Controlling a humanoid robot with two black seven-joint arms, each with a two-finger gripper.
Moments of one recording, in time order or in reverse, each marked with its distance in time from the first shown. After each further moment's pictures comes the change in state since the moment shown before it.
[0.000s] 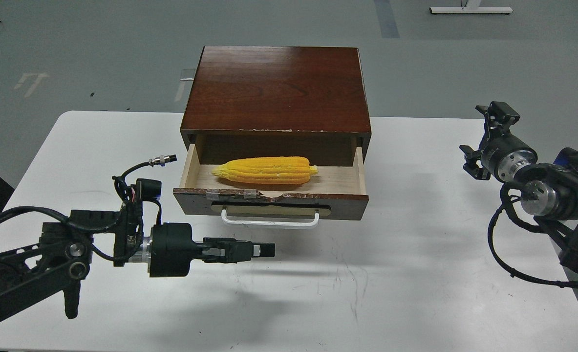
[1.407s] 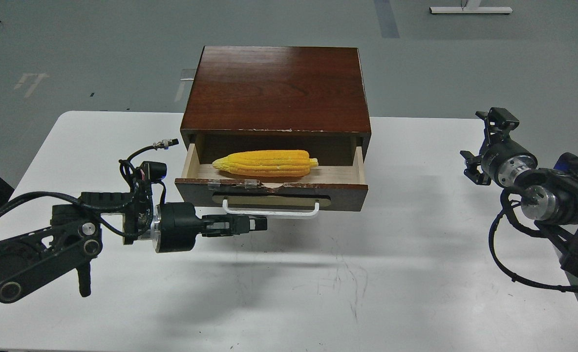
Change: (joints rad) left arm -0.075 -0.085 -0.020 0.153 -0.006 0.000 0.092; right arm -0.015 -0.001 -0.005 0.000 -0.001 0.000 0.000
